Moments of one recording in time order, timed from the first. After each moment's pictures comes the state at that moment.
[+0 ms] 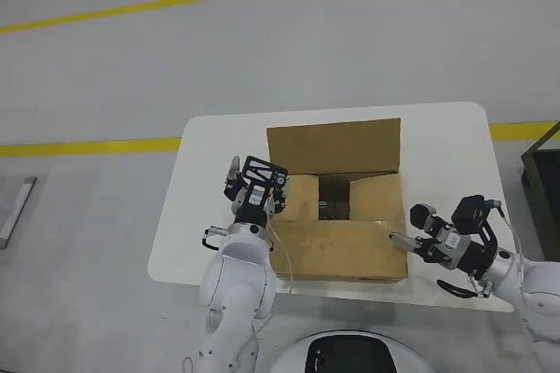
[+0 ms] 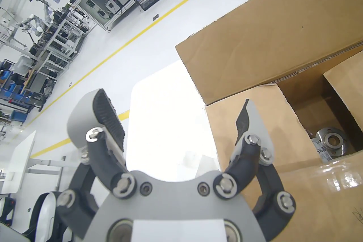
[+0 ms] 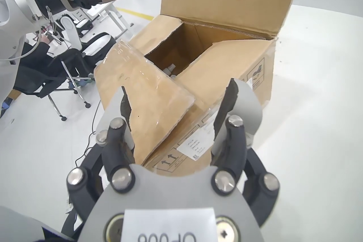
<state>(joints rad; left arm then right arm) 1.21 -1.58 -1.22 -2.00 2.07 -0.14 -0.67 -1.56 -1.15 1.67 -1.94 -0.63 -0.63 0.55</state>
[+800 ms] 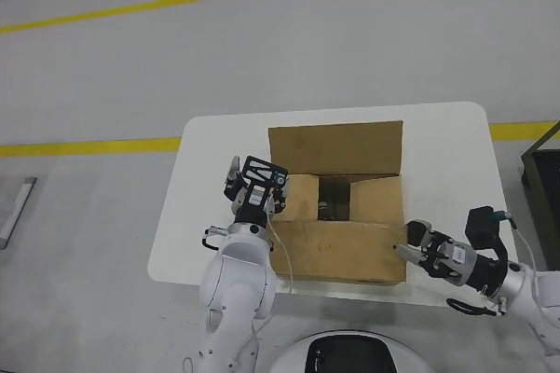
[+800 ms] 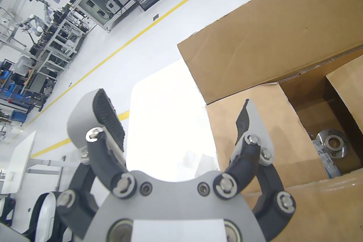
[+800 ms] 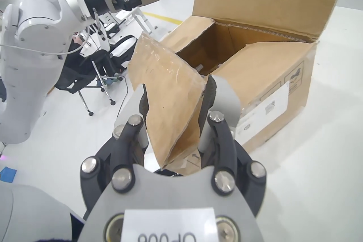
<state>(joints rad) 1.21 -1.58 -1.22 -2.00 2.07 -0.14 -0.67 -1.65 -1.12 1.71 -2.00 -0.41 -0.71 0.62</state>
